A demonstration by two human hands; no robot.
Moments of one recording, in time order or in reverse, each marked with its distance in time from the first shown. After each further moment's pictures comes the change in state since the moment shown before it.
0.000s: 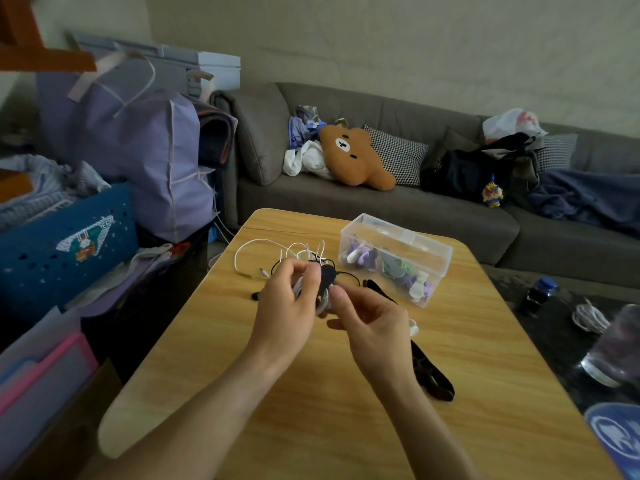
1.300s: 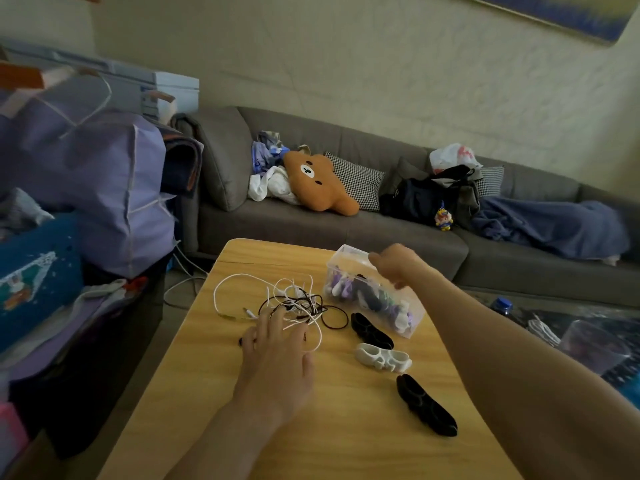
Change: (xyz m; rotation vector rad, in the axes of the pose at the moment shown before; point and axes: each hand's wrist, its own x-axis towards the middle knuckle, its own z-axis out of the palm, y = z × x) left_hand 0.020 -0.048 -0.015 0.946 -0.395 0.088; right_hand 0.199 -0.018 -0.052 -1.079 -0.028 0.488
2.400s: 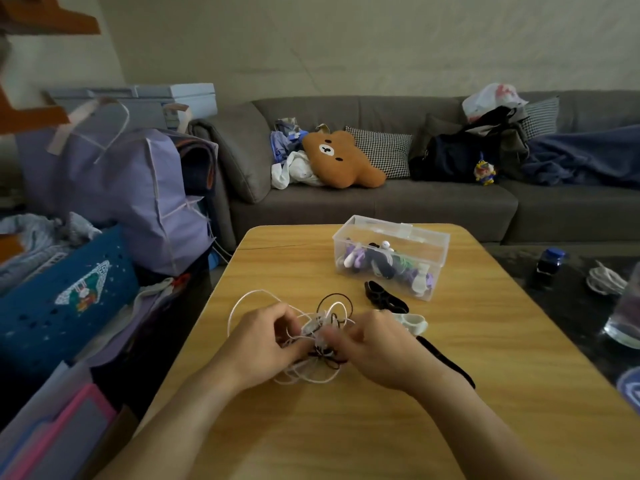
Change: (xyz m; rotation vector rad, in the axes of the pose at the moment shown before) left_hand -0.009 -0.024 -0.024 -0.451 -0.034 0.058; right_hand -0.158 0.046 0.086 0.303 -0.136 -0.612
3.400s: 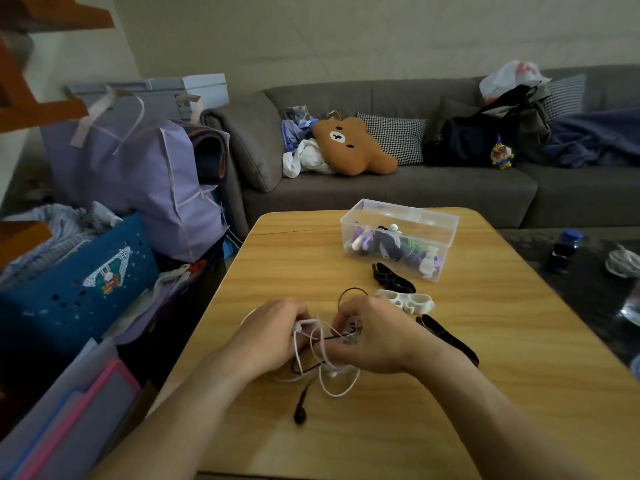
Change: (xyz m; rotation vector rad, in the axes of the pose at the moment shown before) left_hand -0.013 0.018 0.005 0.418 -0.111 -0.019; right_hand -0.008 -0.007 -0.002 -0.108 -0.114 -0.071
